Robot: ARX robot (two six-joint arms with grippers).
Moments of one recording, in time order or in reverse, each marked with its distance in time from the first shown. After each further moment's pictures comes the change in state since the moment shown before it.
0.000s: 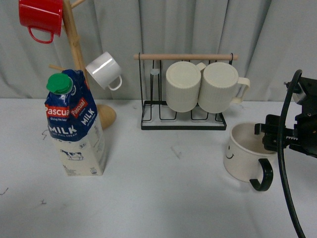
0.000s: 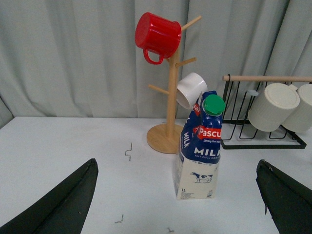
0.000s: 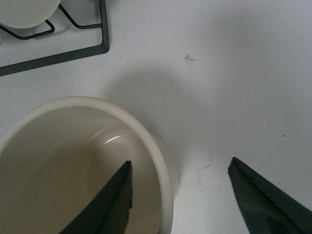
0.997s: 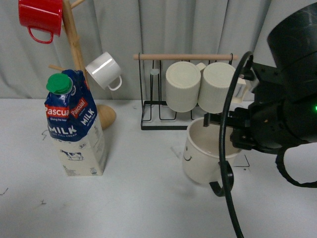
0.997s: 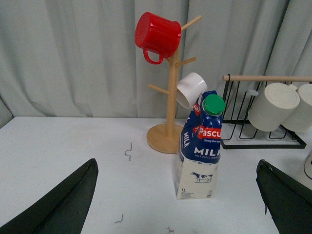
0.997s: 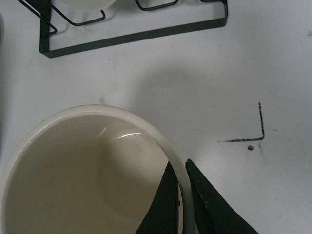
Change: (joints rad) left arm 0.000 0.000 0.000 0.000 0.000 0.000; right arm 0.229 -0.092 0.029 -0.132 0.044 0.143
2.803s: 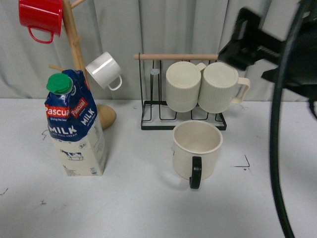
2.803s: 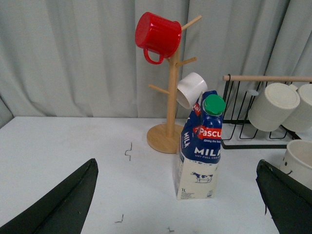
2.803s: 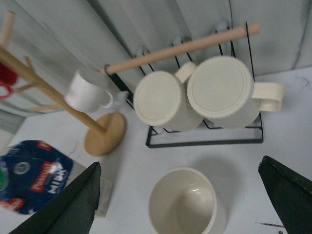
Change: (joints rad) left arm 0.000 0.000 0.000 0.000 0.000 0.000; right arm -0.074 -0.263 -0.145 0.335 -0.189 0.017
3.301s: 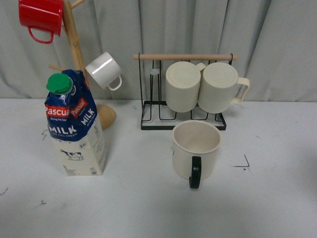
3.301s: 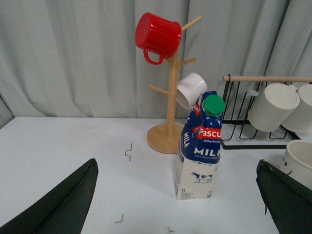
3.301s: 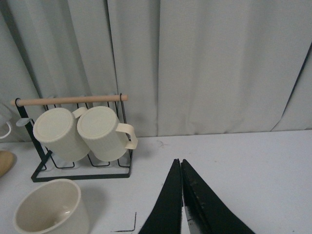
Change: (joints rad) left arm 0.000 0.000 0.000 0.000 0.000 0.000; right arm -0.146 -0.509 -0.637 0.487 0.242 -0.383
